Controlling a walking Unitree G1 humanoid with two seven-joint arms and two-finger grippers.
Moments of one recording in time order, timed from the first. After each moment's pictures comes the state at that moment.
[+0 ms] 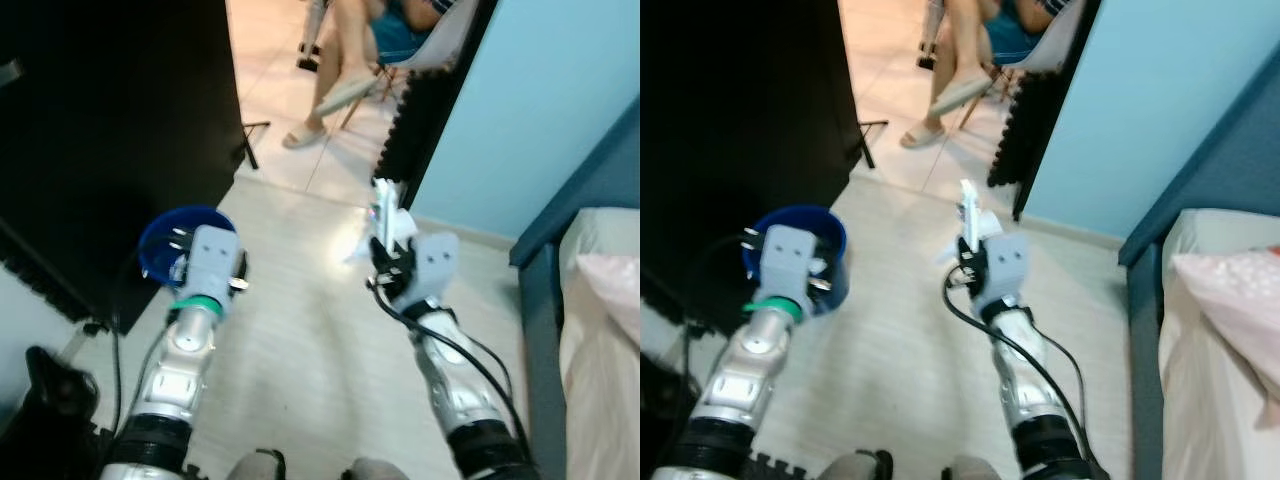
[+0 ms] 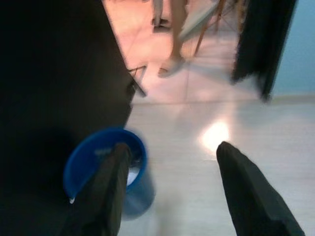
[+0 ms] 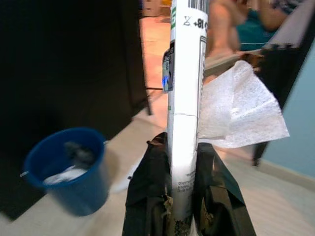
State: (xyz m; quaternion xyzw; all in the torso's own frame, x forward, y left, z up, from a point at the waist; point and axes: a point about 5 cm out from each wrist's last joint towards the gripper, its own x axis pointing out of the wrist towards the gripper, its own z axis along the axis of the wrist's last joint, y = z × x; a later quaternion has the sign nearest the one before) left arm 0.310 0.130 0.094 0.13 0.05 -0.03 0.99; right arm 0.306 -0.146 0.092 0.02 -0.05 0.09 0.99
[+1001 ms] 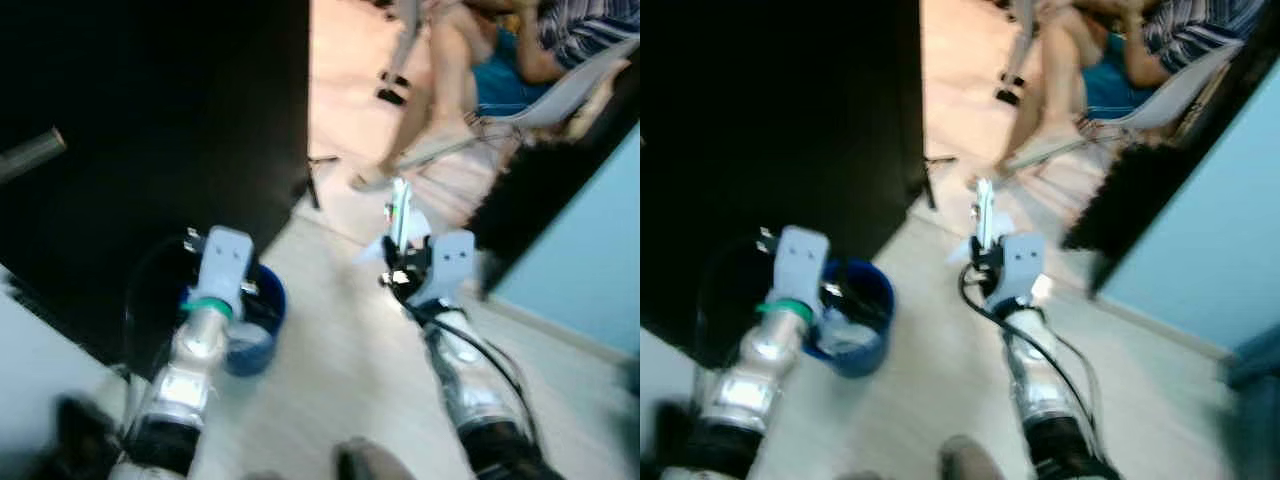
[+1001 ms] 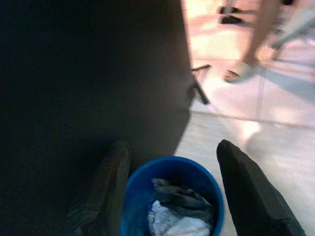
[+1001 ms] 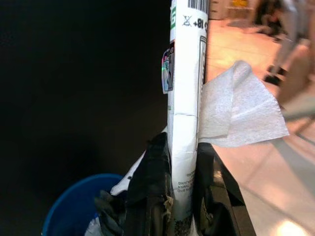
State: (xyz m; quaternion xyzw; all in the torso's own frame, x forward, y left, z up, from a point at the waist) left arm 0.309 0.145 0.091 0.14 0.06 0.00 0.99; right arm 0.308 -0.133 0.093 0.05 -0.05 0.13 0.99
